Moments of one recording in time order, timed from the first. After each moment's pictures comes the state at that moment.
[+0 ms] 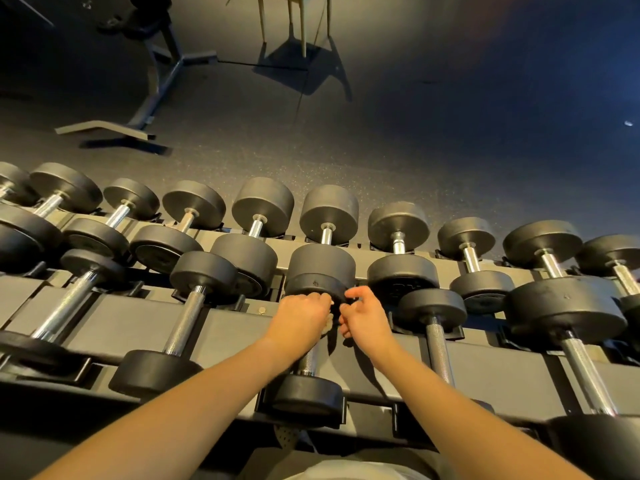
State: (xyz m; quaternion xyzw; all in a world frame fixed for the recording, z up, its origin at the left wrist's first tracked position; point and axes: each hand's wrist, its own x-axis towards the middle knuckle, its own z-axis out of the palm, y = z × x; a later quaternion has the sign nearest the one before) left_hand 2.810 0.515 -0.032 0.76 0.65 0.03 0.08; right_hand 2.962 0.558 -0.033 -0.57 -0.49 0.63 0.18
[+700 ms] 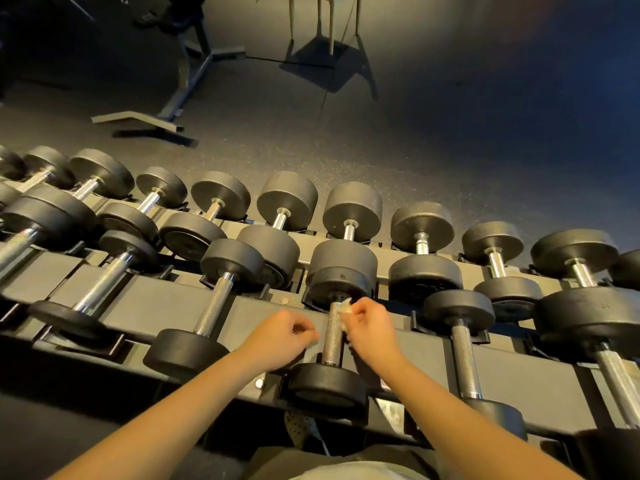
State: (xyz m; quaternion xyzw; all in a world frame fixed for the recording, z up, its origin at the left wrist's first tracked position) left_hand 2.759 0.451 -0.004 0.46 0.74 0.10 0.47; right_hand 2.937 0.527 -0.038 -0.60 -0.59 0.53 0.13
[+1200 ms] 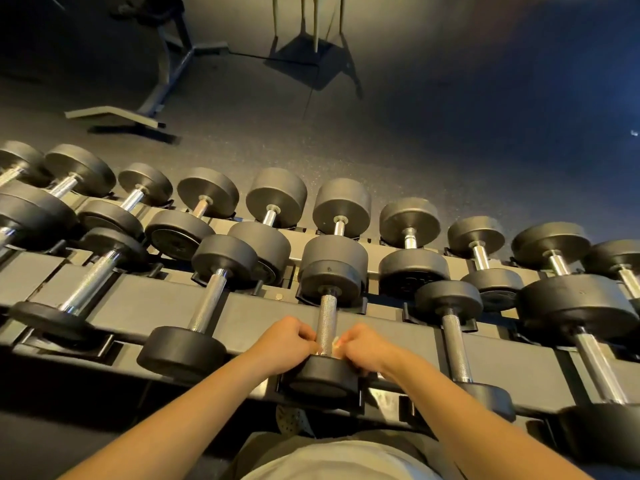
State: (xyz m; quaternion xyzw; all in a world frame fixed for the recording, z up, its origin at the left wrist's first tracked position) left_hand 2.772 0.444 -0.022 0.43 0.72 0.11 0.54; right_hand 2.948 0.514 -0.023 -0.53 -0.57 0.60 -0.15
